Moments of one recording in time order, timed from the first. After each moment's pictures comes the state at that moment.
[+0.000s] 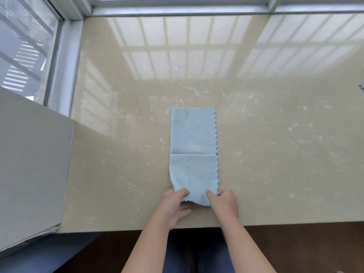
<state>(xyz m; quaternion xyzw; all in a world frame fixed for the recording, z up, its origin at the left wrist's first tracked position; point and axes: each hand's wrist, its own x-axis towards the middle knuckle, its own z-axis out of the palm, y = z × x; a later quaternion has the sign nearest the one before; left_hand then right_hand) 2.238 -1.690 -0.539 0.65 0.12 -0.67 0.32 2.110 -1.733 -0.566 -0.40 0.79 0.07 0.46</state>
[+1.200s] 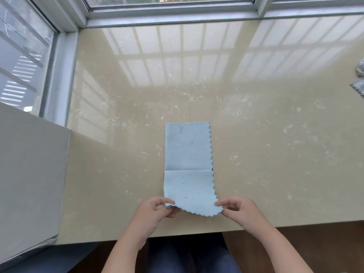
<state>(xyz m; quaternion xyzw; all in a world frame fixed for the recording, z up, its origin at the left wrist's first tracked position) 2.275 -1.668 -0.496 0.72 -0.12 -0.63 0.25 2.043 -1.748 -0.532 -0.48 0.59 0.01 0.65</state>
